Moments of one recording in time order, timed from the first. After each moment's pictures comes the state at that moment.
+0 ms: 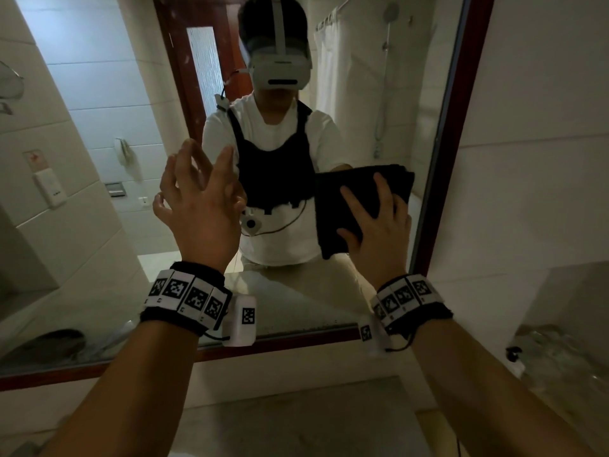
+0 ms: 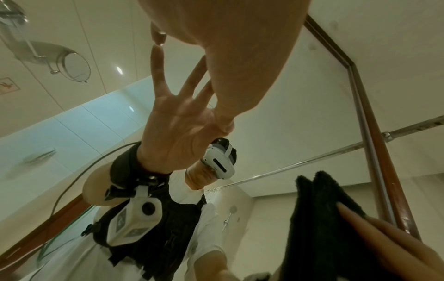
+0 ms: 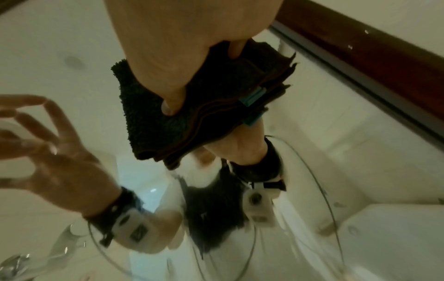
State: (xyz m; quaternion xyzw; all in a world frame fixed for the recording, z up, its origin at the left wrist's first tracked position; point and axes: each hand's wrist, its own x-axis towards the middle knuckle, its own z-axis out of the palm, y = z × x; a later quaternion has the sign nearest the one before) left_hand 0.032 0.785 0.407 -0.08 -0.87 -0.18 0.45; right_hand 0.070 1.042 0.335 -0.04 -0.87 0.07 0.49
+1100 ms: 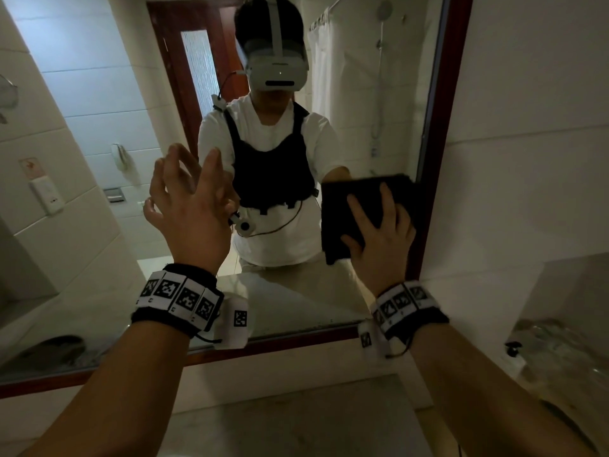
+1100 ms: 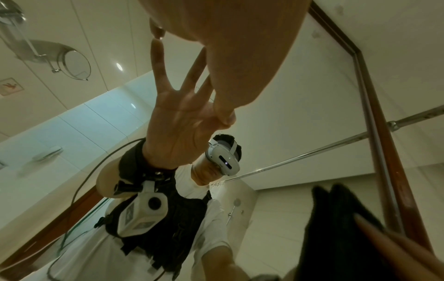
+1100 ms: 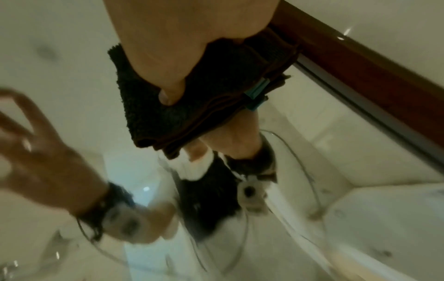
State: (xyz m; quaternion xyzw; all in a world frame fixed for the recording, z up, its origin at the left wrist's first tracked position) left_hand 0.034 0.789 0.407 -0.07 -0.87 -0.18 0.44; right_hand 0.073 1.057 0.311 -0.09 -0.87 0.08 0.49
